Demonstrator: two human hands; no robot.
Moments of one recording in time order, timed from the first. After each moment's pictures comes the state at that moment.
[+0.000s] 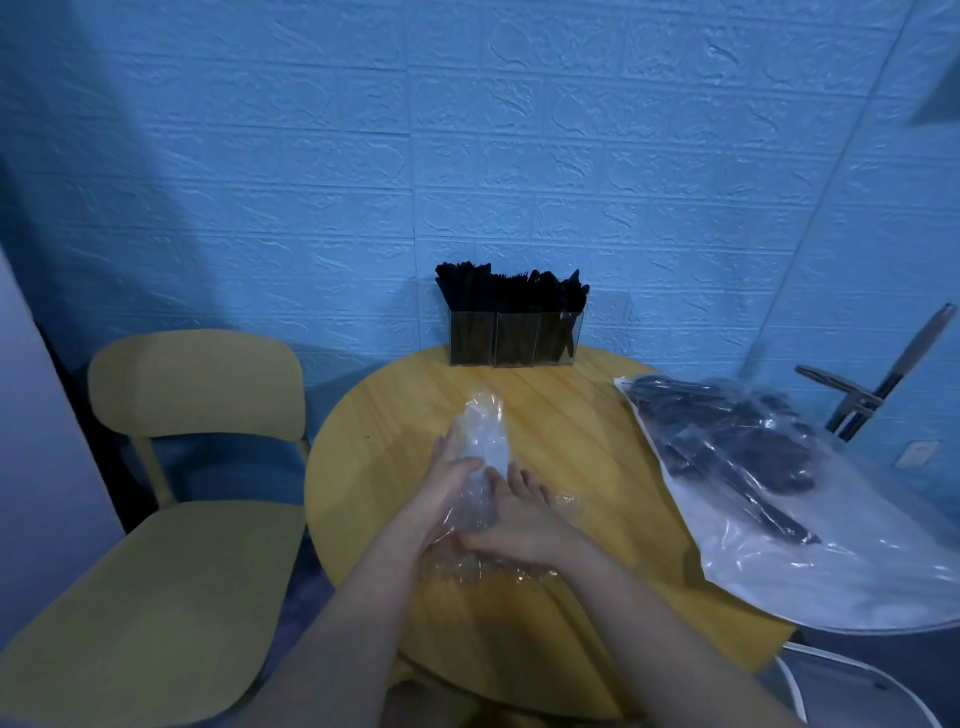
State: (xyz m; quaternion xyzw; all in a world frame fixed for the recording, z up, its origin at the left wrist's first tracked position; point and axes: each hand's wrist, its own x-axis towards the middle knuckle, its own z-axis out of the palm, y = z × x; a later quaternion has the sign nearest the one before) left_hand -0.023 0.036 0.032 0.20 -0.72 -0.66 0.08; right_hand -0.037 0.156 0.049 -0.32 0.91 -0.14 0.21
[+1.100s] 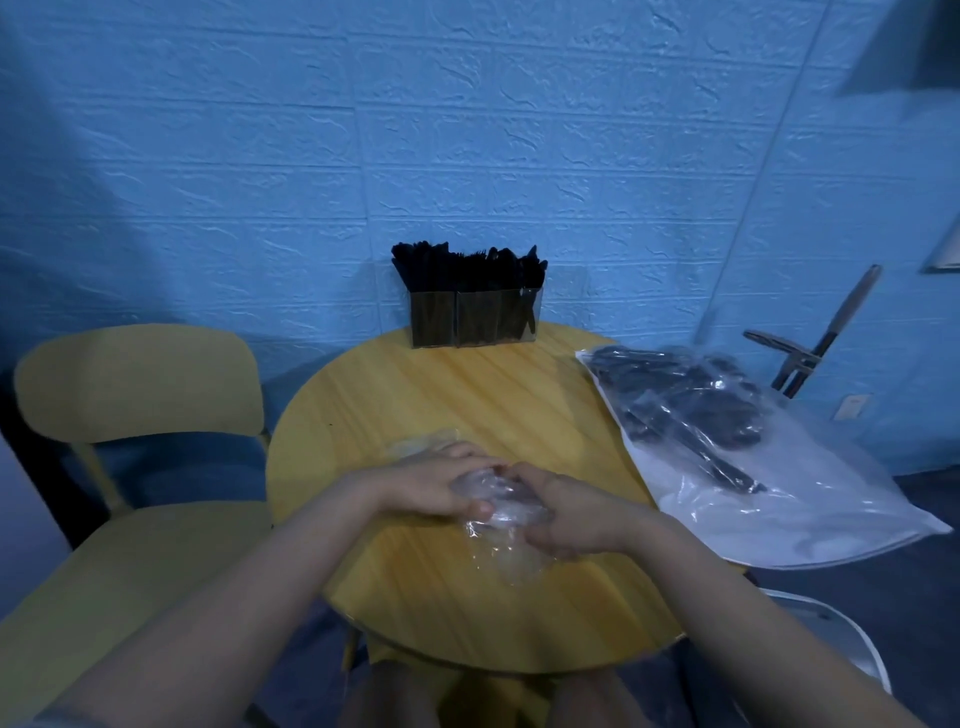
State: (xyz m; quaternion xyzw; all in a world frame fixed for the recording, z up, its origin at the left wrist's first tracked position) left_hand -0.018 0.026 0.052 -0.12 -0.96 -0.21 -0.17; right_hand -0.047 0.238 0.070 -0.38 0.87 -0.20 0.24
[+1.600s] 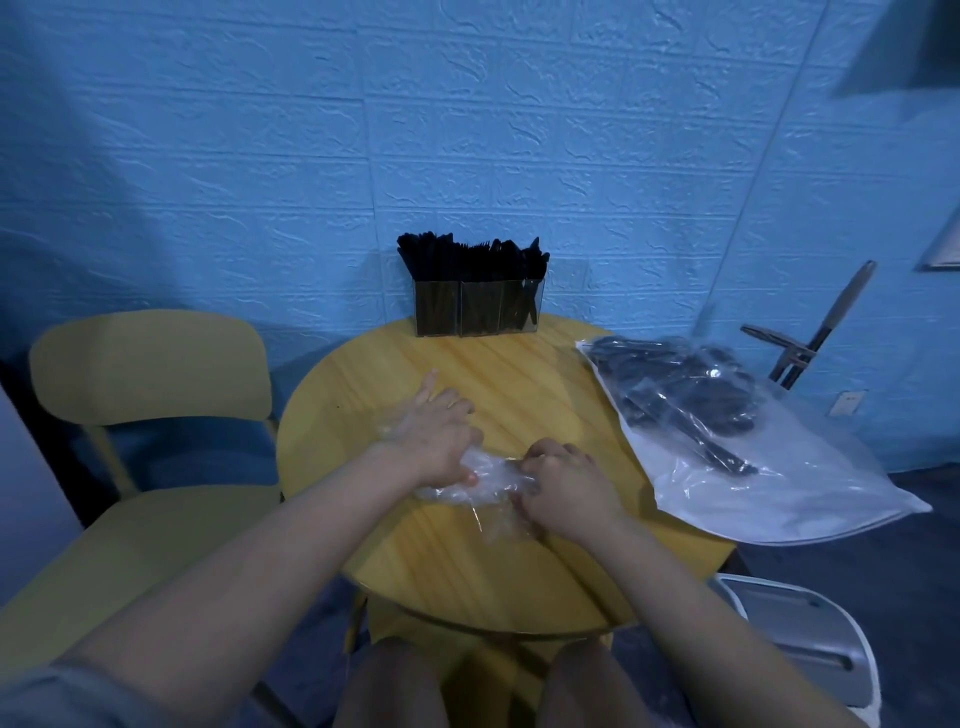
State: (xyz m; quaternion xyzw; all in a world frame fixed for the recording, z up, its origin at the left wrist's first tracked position) left_hand -0.005 0.053 0.083 -0.07 -0.98 0.16 -0.06; right_hand -0.028 0.224 0.052 -0.30 0.95 -0.09 0.03
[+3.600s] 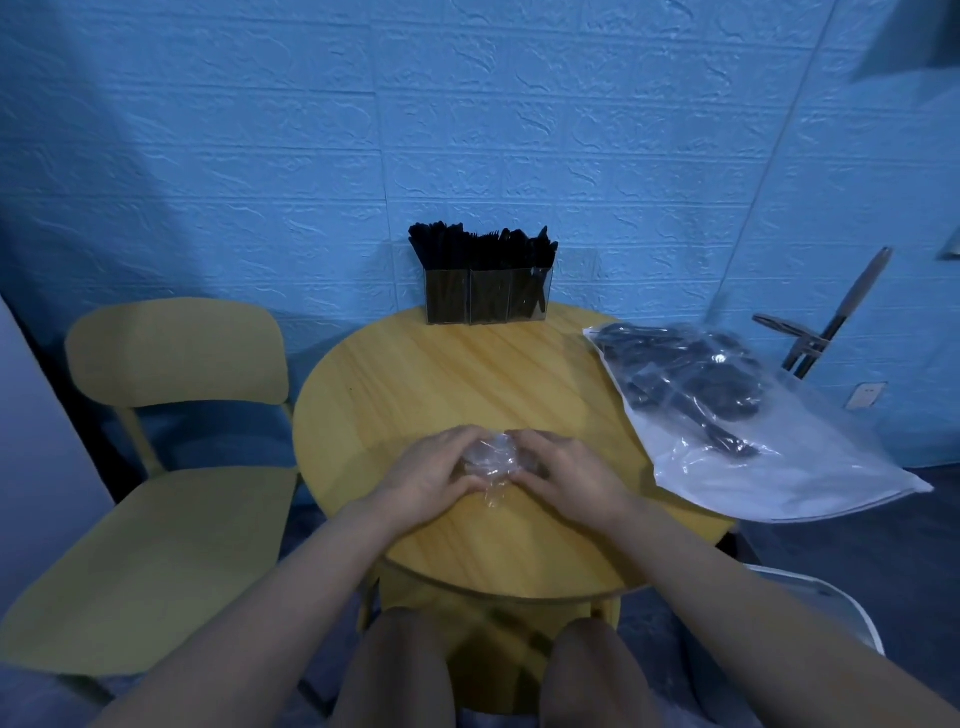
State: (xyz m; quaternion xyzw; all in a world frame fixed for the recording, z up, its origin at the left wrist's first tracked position) left_hand 0.043 0.058 0.039 -0.02 -0.97 -0.23 0.07; right_hand -0.031 0.243 0.040 -0.47 0.85 -0.23 -0.05
